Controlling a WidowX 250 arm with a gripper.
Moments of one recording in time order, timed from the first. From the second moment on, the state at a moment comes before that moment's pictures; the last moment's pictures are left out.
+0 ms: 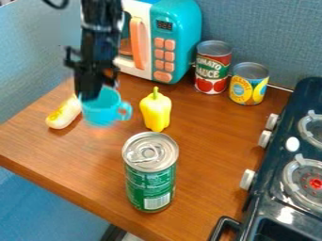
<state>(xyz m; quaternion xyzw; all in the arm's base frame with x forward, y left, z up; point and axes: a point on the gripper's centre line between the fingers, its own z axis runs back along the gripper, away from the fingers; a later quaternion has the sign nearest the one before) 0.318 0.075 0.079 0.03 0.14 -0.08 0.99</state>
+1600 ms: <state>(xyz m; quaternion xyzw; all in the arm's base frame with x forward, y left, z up) 0.282 0.074 0.038 0.00 0.17 -0.10 0.98</state>
